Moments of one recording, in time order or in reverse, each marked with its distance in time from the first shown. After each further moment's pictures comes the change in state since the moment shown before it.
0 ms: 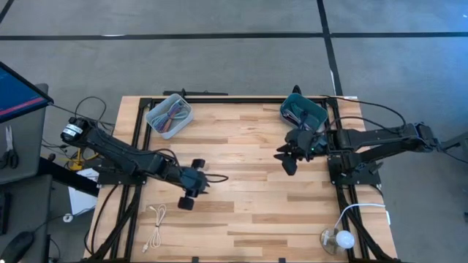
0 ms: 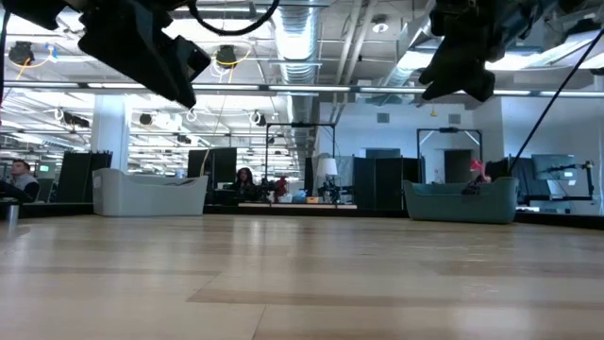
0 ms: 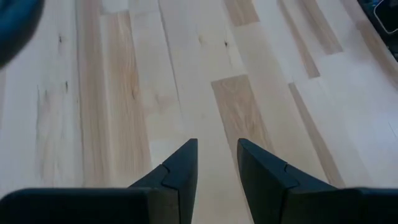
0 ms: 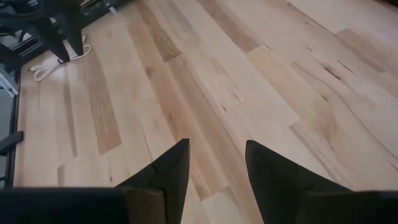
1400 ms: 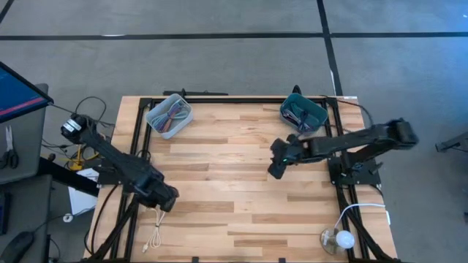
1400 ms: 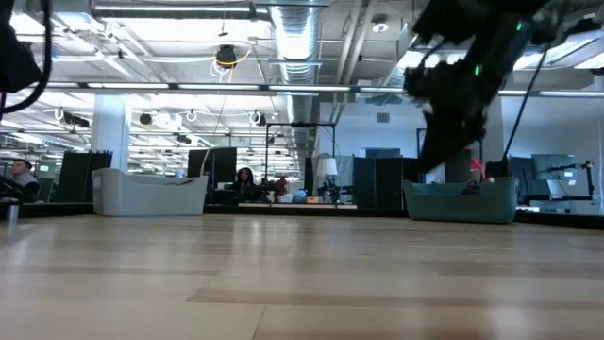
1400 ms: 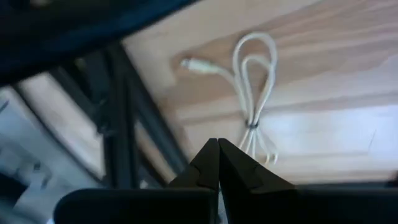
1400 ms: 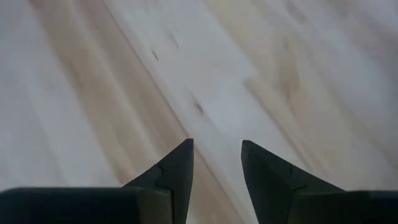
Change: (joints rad) left arm -0.235 -0.057 0.001 -0.763 0.518 -1.813; right arm 0.001 0.325 -0.002 -0.013 0.141 0.000
